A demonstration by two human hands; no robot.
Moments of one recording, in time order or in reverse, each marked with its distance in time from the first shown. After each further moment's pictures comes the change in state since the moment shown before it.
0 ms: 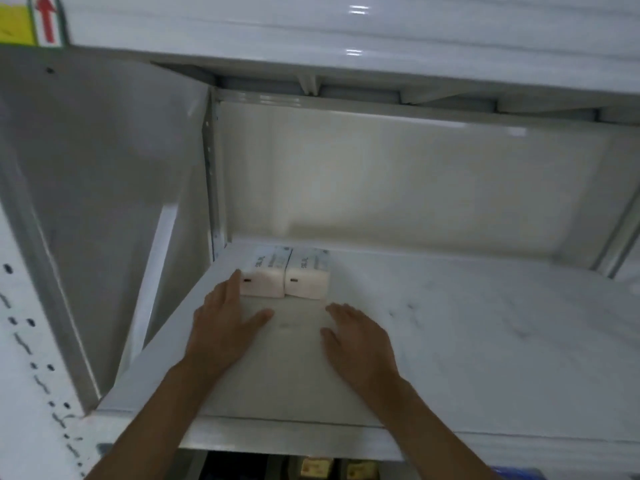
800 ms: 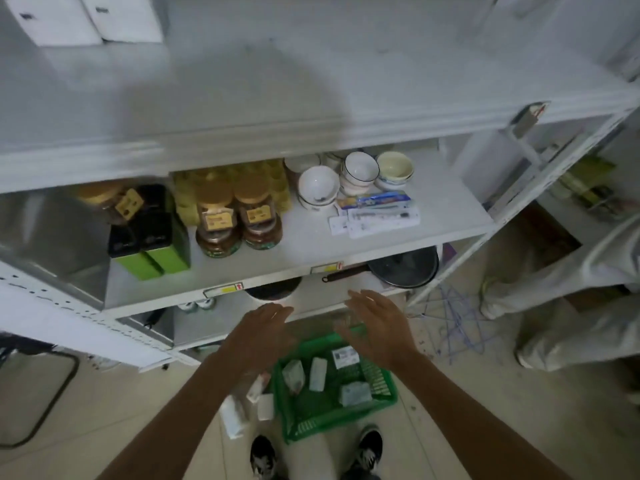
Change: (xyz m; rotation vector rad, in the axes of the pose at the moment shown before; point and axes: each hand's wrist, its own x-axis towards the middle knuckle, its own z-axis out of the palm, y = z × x) left_hand -0.362 -0.022 0.220 0.220 -0.959 0.444; right_hand -0.449 0.146 0.066 0.014 -0.315 0.242
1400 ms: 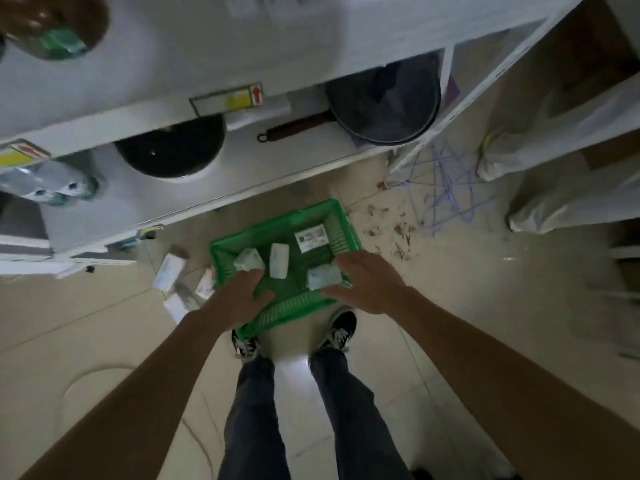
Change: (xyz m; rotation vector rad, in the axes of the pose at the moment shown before) left_hand 0.119 -0.003 0.294 -0.237 -0.439 -0.379; right_hand -0.074 0.175 0.206 0.052 -0.735 0.283
